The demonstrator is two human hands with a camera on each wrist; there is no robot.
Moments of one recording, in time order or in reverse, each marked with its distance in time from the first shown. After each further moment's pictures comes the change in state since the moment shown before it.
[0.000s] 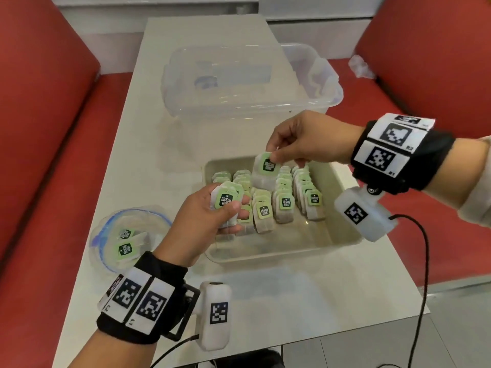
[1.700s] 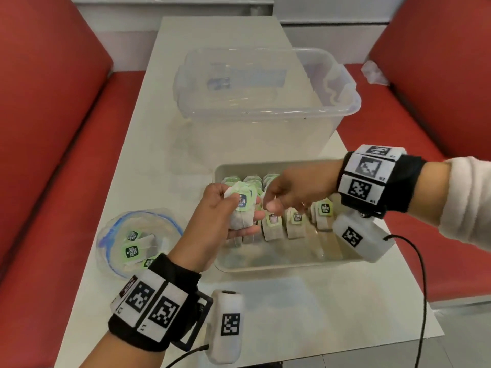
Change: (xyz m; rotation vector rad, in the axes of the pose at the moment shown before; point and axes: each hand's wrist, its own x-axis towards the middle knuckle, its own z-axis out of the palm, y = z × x) left_hand 0.007 0.004 0.008 -0.169 0.095 -0.067; right_hand 0.023 0.012 0.041 -0.303 -0.555 0.089
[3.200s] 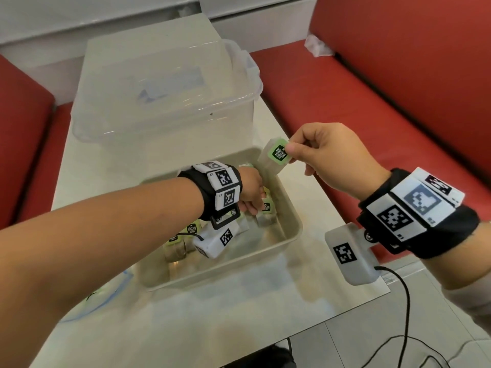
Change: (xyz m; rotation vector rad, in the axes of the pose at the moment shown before) left_hand 0.127 -0.031 0.151 1.349 -0.607 -0.360; right_hand -0.113 0.097 0.042 0.507 1.126 0.072
